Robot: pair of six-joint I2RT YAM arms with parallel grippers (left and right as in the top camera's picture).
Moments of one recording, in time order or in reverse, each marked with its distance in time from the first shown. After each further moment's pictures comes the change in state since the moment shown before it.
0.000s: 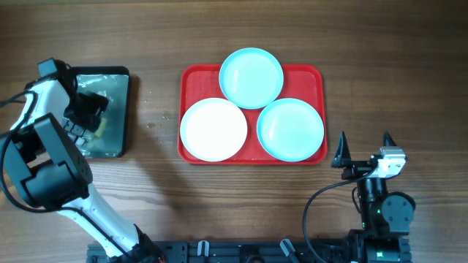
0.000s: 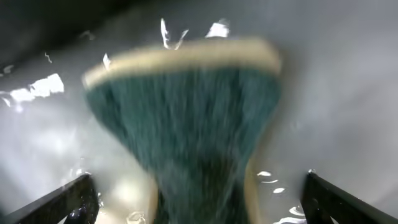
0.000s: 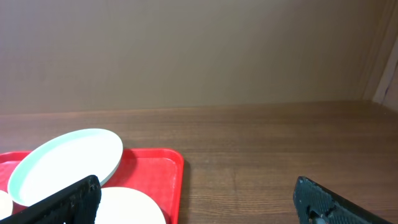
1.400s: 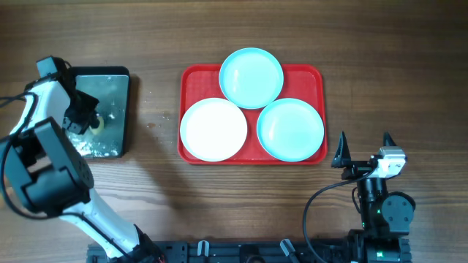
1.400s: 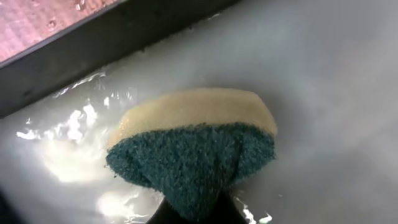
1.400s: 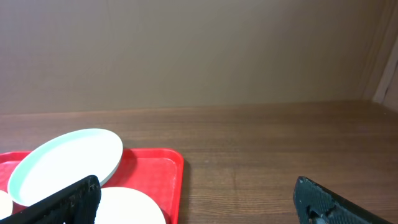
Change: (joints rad) left arm -0.006 -0.061 -0.026 0.068 -0.062 0.003; right arm 0.000 0.000 0.000 0.000 0.000 0.000
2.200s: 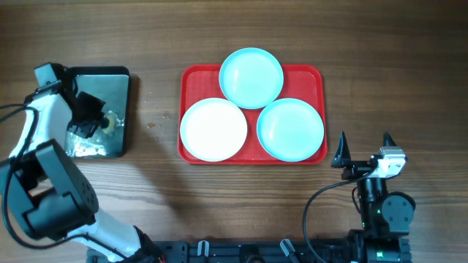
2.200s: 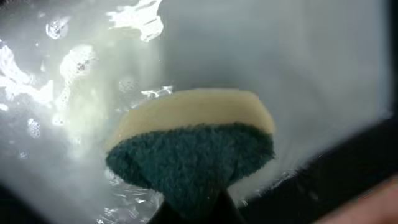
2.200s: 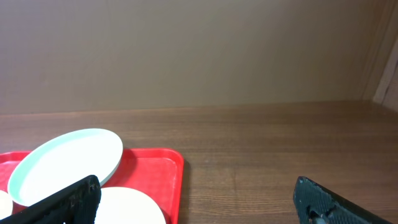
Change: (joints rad) left arm 0.000 -0.168 -0.146 0.055 0.195 0.021; right arm 0.000 0.000 0.000 0.000 0.000 0.000
